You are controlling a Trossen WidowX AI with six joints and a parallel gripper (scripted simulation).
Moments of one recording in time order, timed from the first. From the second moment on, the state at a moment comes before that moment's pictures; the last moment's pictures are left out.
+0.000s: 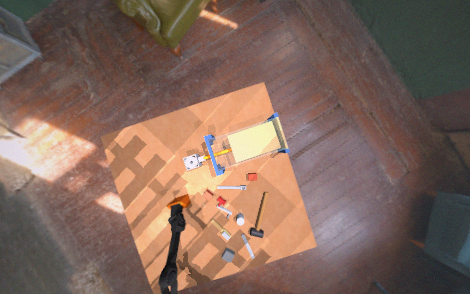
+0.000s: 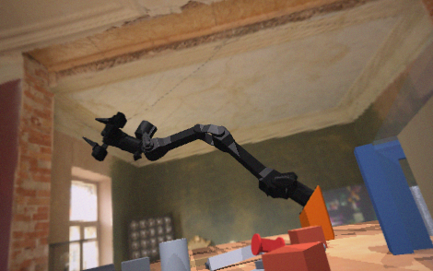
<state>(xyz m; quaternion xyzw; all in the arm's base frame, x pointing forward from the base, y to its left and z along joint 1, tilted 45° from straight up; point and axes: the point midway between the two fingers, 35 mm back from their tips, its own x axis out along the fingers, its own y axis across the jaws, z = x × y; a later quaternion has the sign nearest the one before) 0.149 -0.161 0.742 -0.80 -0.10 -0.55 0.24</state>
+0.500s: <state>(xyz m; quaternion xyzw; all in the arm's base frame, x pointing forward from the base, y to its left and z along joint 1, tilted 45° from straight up) 0.238 -0.239 0.662 -0.65 -0.08 -0.47 0.59</state>
